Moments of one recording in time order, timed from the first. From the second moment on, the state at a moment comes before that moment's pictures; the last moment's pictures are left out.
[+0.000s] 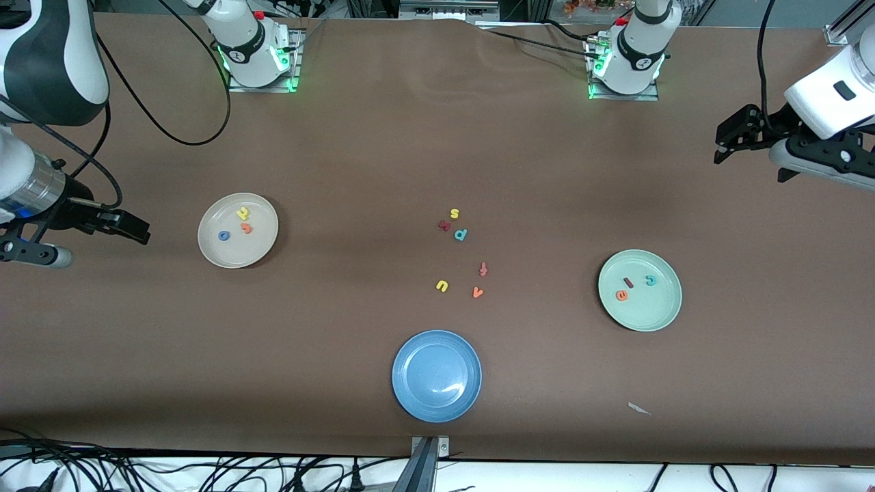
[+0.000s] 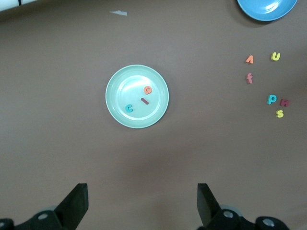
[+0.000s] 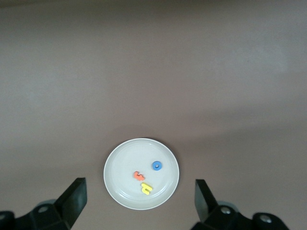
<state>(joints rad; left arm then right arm) 0.01 0.03 -0.11 -1.51 -0.01 1.50 0.19 0.00 0.21 0.03 -1.56 -0.07 1.80 0.21</state>
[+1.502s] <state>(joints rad) 0.00 0.02 -0.08 -1.52 -0.01 1.47 0.19 0.00 0.21 0.04 -1.56 -0.07 1.79 0.24</state>
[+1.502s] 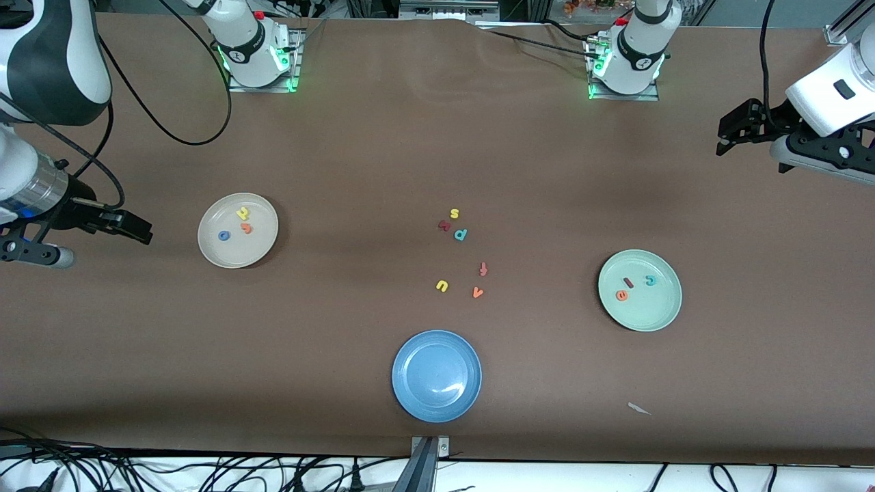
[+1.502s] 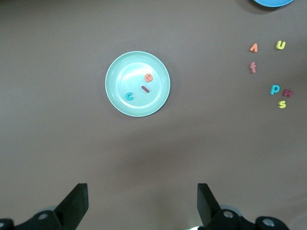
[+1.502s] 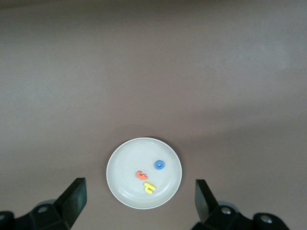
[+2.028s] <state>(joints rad) 0.01 0.02 -0.08 -1.52 -0.01 1.47 0.19 0.00 0.21 0.05 -1.56 -0.07 1.79 0.26</state>
